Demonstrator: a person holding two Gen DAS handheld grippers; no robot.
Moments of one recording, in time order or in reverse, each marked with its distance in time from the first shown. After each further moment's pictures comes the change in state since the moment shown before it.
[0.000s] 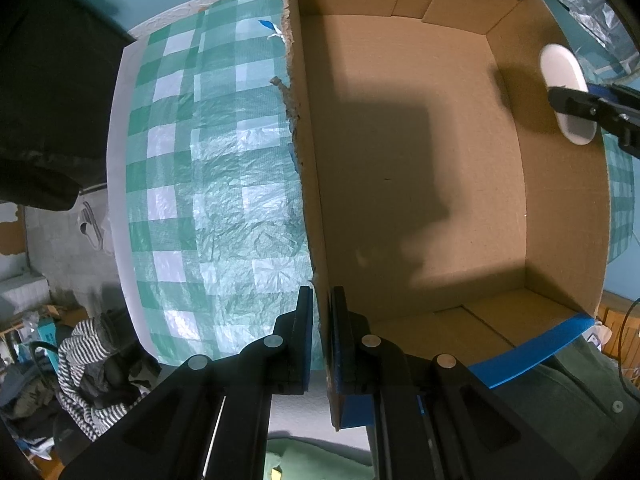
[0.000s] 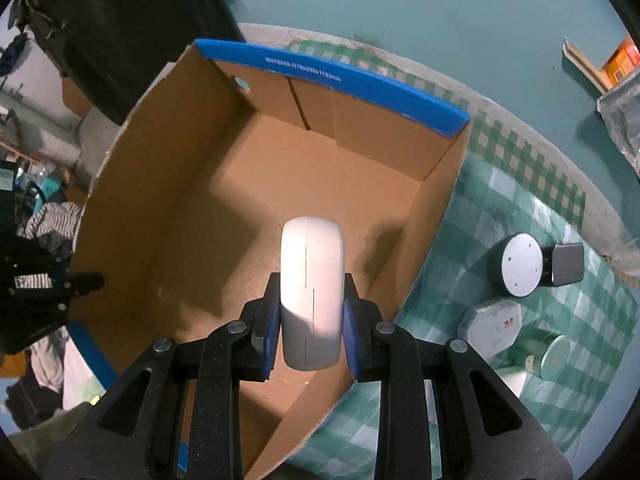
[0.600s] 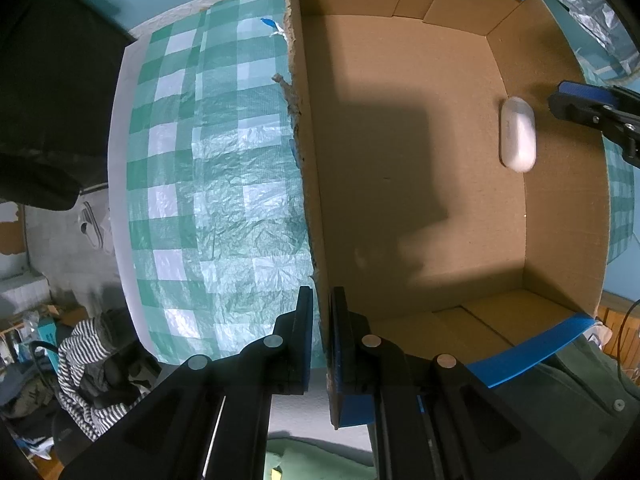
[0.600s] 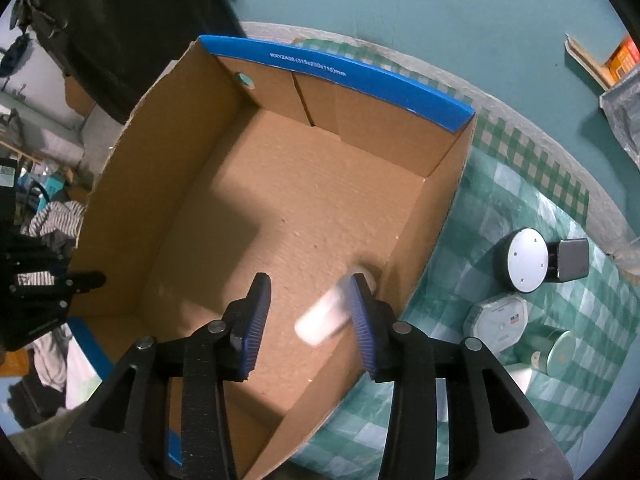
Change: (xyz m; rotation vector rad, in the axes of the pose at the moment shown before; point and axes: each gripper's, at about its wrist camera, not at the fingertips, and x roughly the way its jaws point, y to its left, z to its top) left arm 0.000 -0.001 -0.001 0.001 -0.006 0.005; right arm -0.003 0.001 -0.002 0.001 -0.004 0.016
